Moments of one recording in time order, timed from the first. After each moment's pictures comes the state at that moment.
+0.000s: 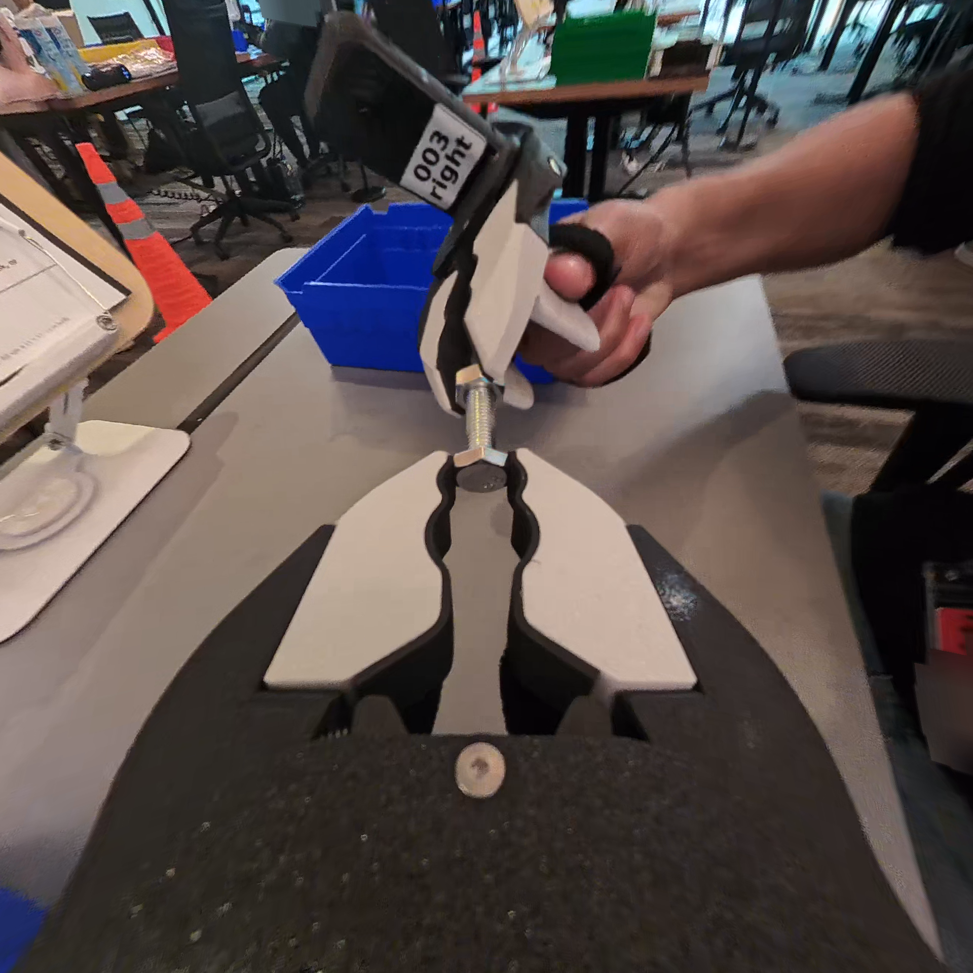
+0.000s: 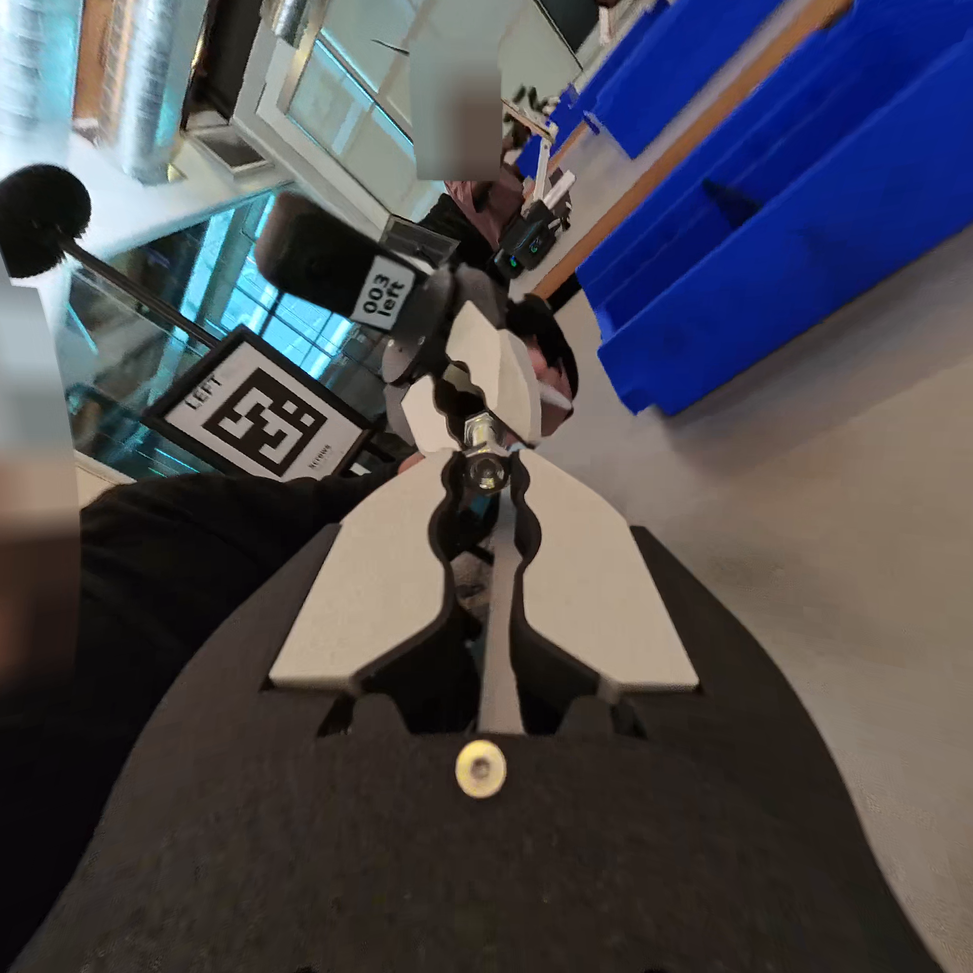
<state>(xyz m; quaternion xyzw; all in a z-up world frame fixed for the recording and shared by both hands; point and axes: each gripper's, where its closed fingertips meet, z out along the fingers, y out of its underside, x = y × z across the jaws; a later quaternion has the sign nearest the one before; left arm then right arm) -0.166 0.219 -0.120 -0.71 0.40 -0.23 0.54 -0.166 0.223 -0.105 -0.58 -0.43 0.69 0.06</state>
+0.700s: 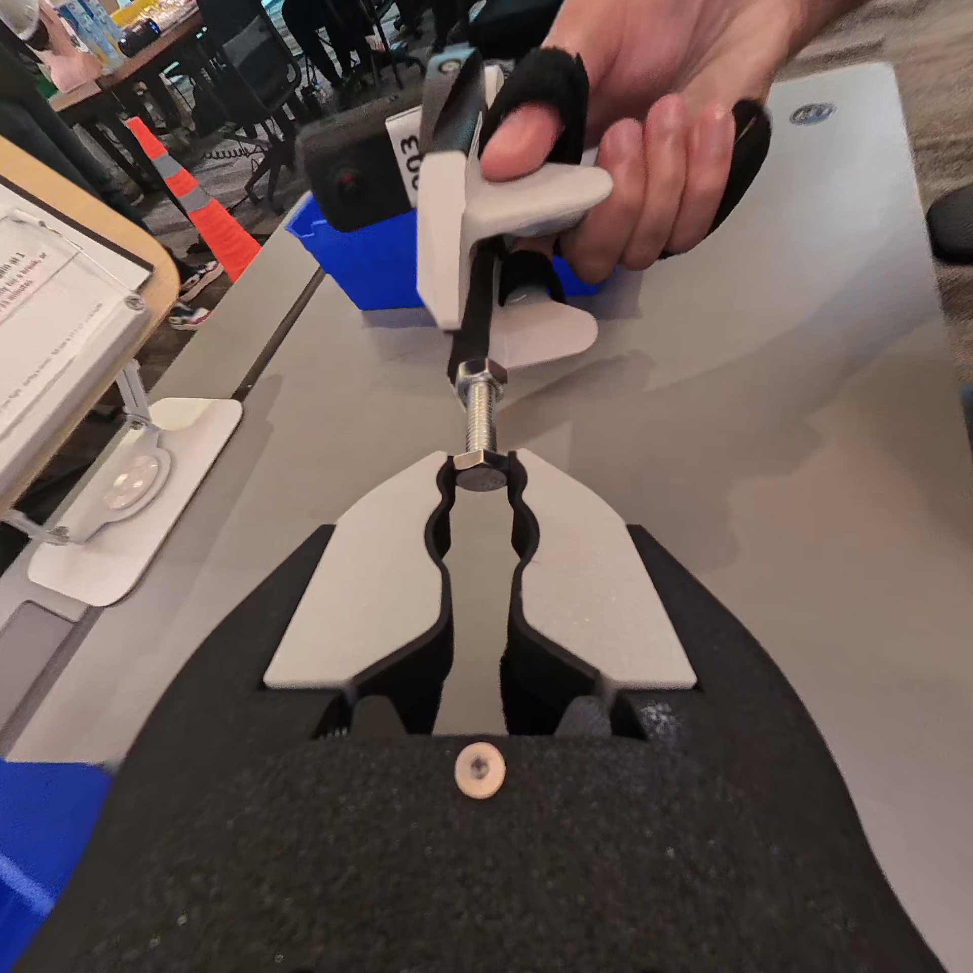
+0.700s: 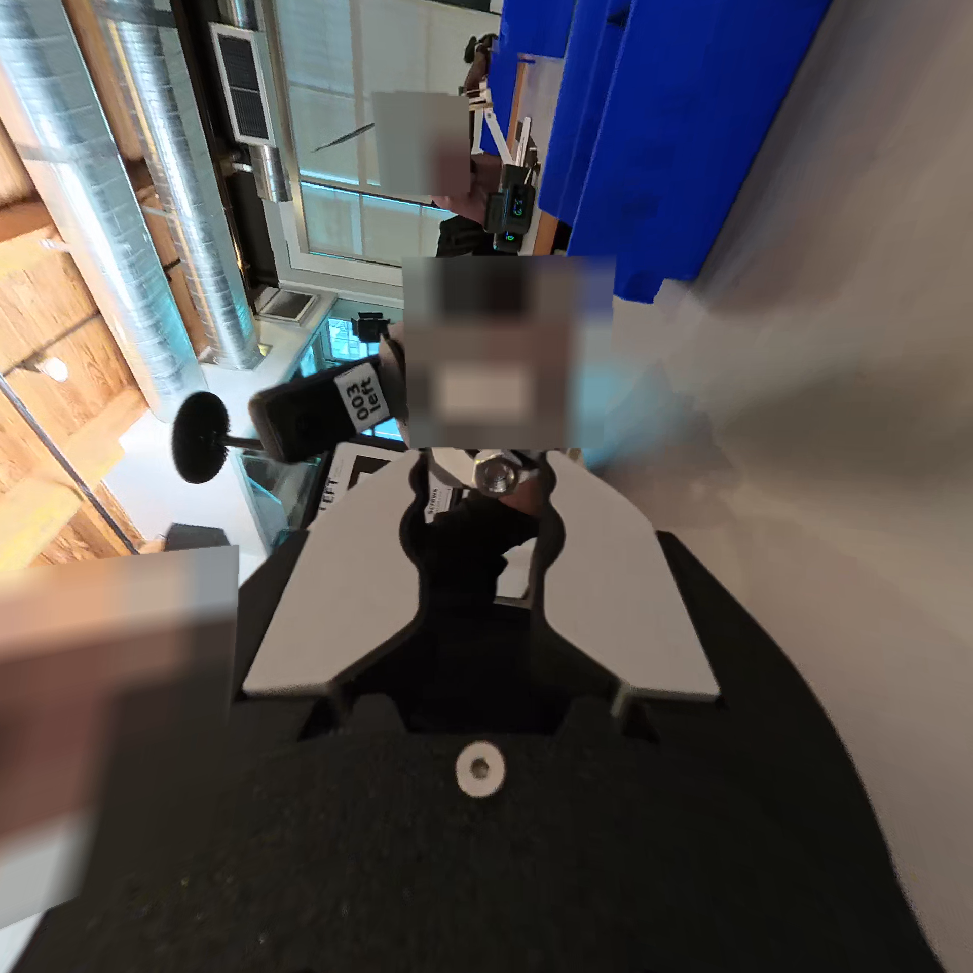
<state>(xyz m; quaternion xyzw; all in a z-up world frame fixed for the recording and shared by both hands) -0.164 0.220 -0.151 -0.72 0.44 -0.12 0.52 -0.159 0.226 -0.132 -0.67 -0.25 0.69 -0.14</state>
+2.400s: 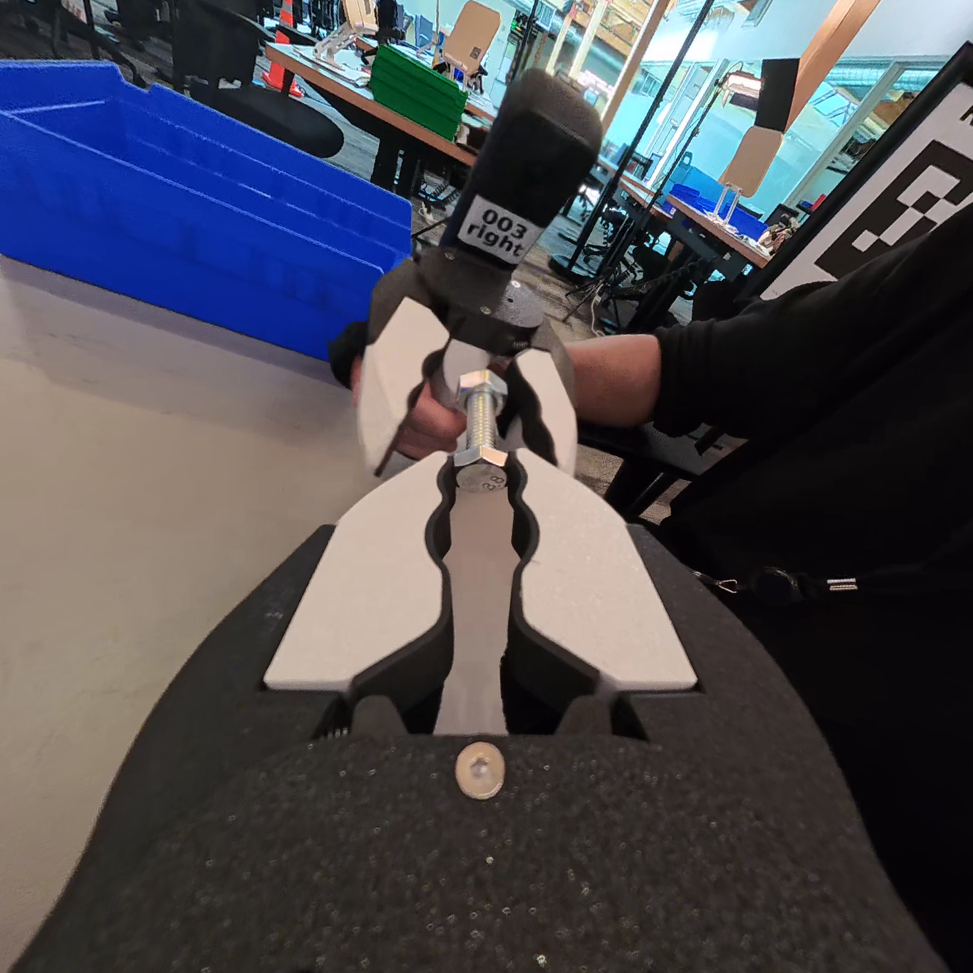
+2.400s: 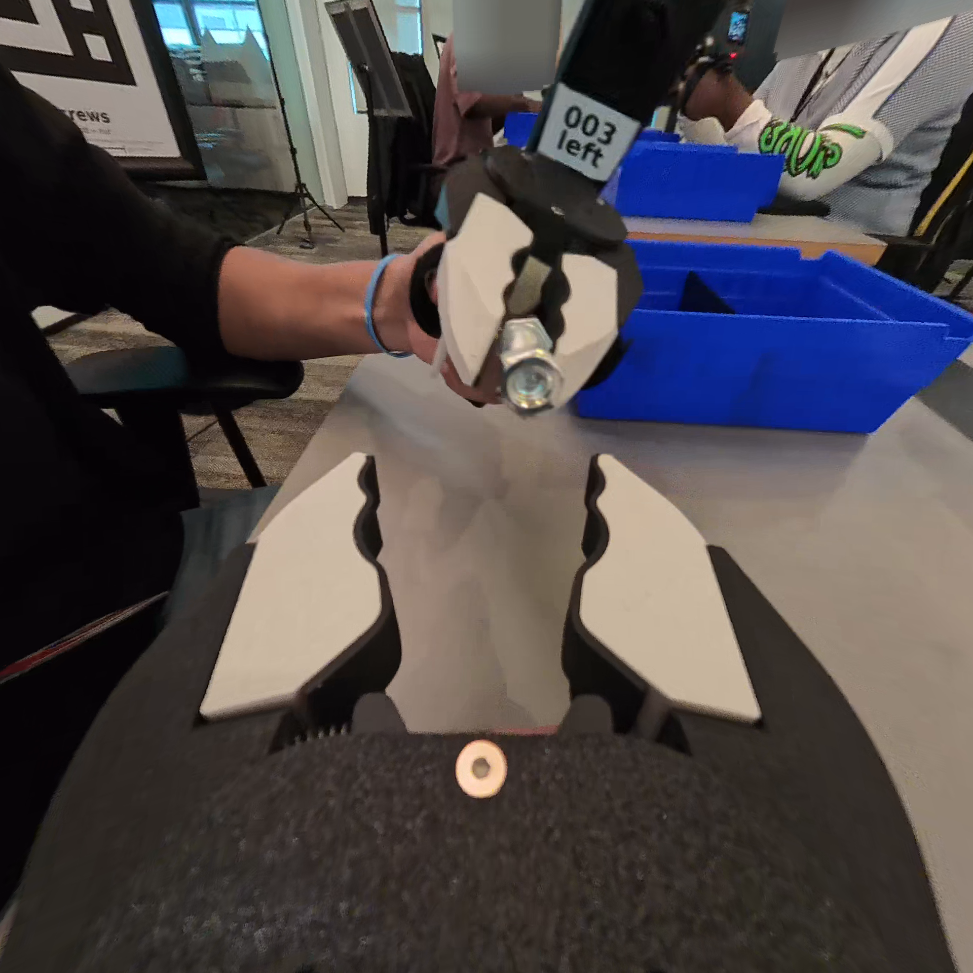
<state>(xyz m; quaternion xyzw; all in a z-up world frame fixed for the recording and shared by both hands) -0.134 0.173 -0.143 -0.69 0.34 -0.48 0.41 -0.138 0.168 -0.167 -0.40 -0.65 0.54 0.36</state>
